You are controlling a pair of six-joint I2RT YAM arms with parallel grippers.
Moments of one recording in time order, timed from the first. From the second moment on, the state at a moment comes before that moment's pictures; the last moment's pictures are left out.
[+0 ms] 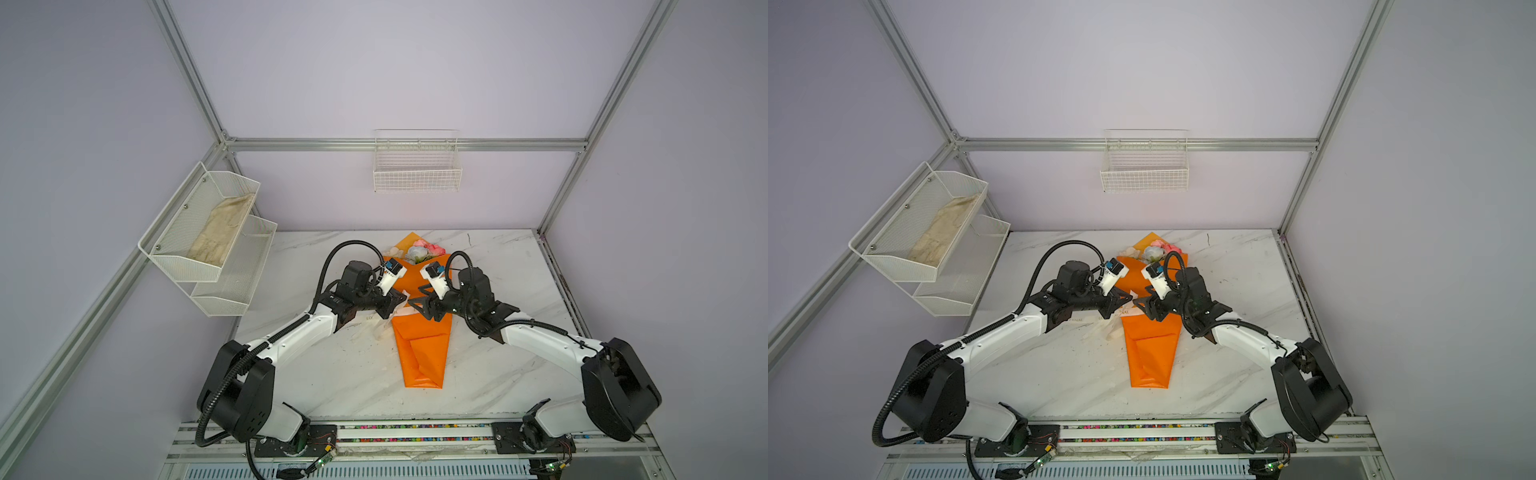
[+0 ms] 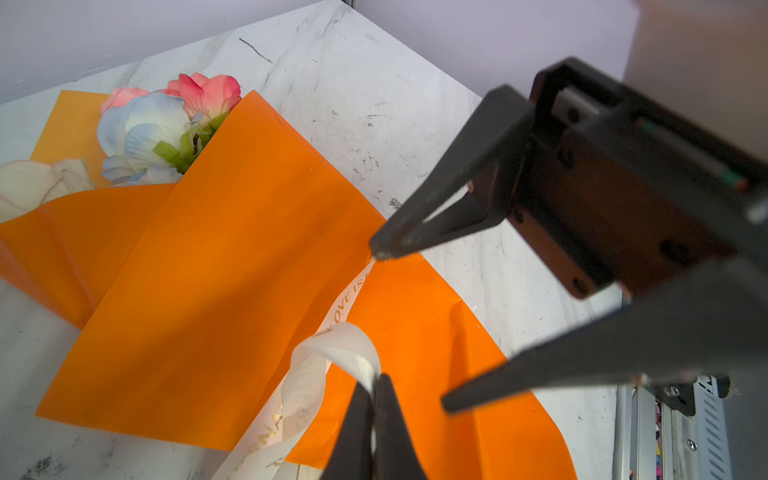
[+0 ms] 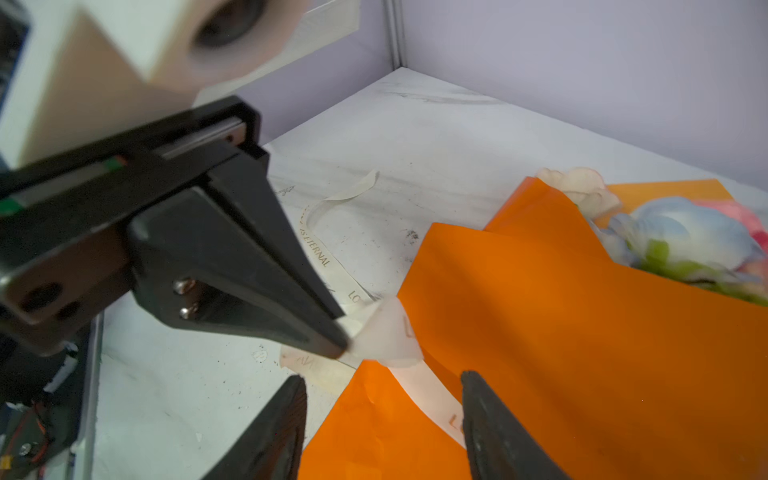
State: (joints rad) left arm -0.51 1.46 0.99 -0.13 0.49 0.04; right arm 0.62 1.47 0.83 0.22 -0.43 -0.04
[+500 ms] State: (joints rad) left arm -0.51 1.46 0.99 -0.12 0.49 0.04; right arm 0.64 1.68 0.78 0.63 -0.41 -0.05
